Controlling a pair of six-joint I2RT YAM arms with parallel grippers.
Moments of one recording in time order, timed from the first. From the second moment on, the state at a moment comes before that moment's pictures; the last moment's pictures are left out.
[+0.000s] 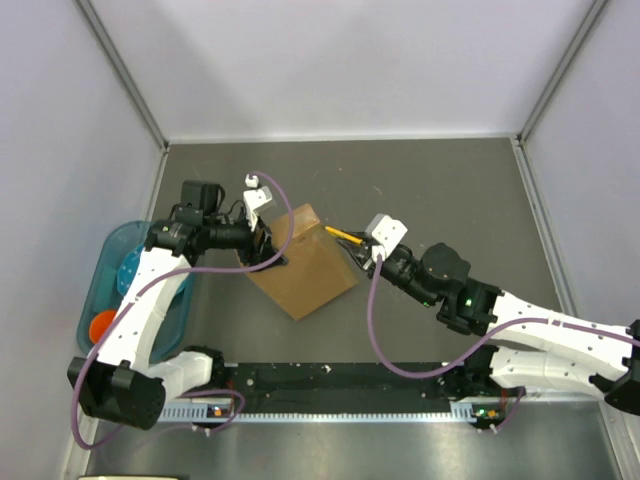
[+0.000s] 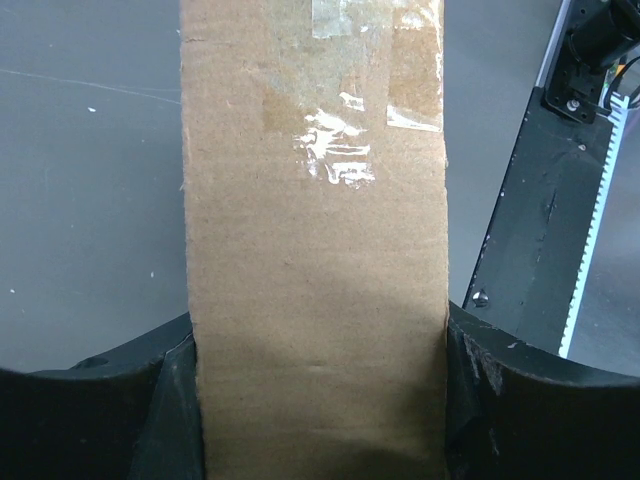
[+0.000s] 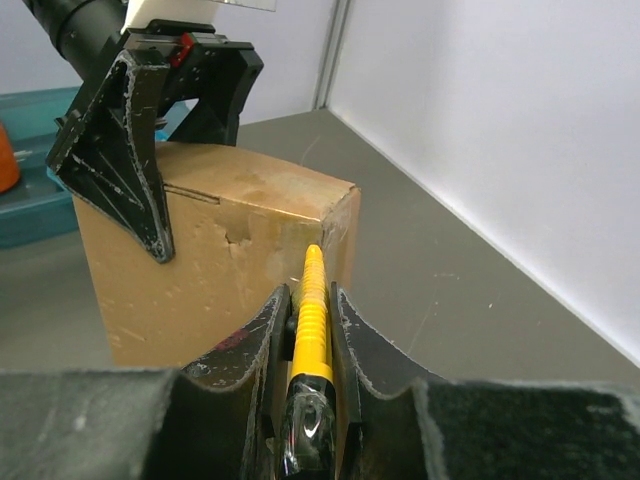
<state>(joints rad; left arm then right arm) -0.21 1.12 1.11 -0.83 0.89 0.47 1.12 0.96 0.76 0.26 0.19 -0.24</state>
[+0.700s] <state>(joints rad) -0.18 1.12 1.12 -0.83 0.86 0.44 1.12 1.05 0.73 0.43 0.23 -0.15</state>
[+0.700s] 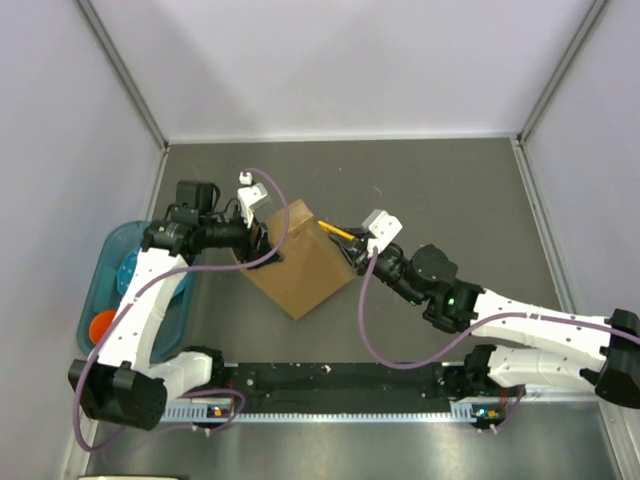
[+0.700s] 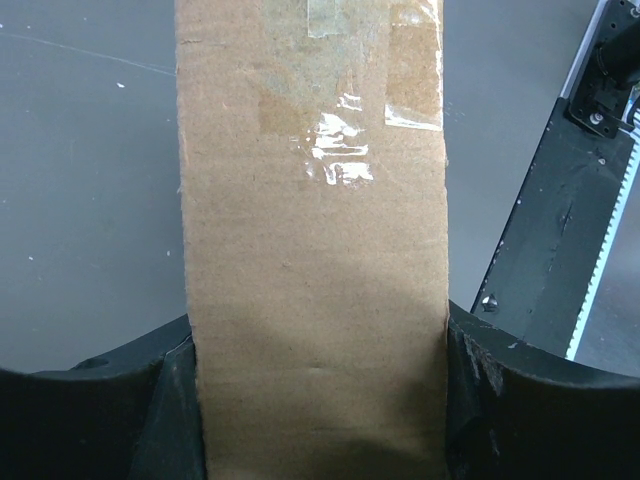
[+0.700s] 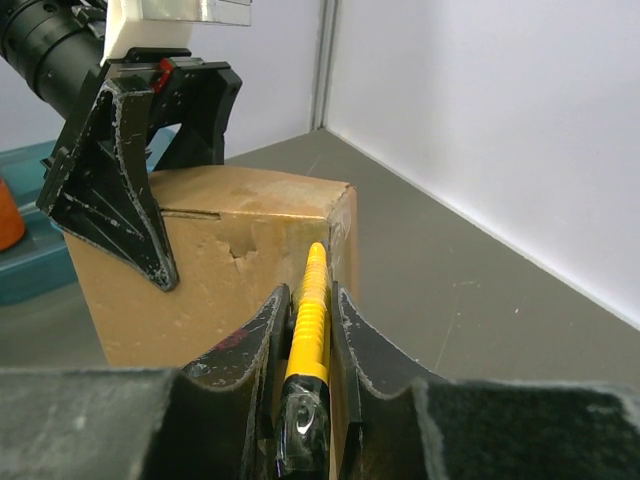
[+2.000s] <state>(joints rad) -0.24 1.18 1.24 -0.98 0.82 0.65 1.19 0.96 0.45 0.00 0.27 0.13</state>
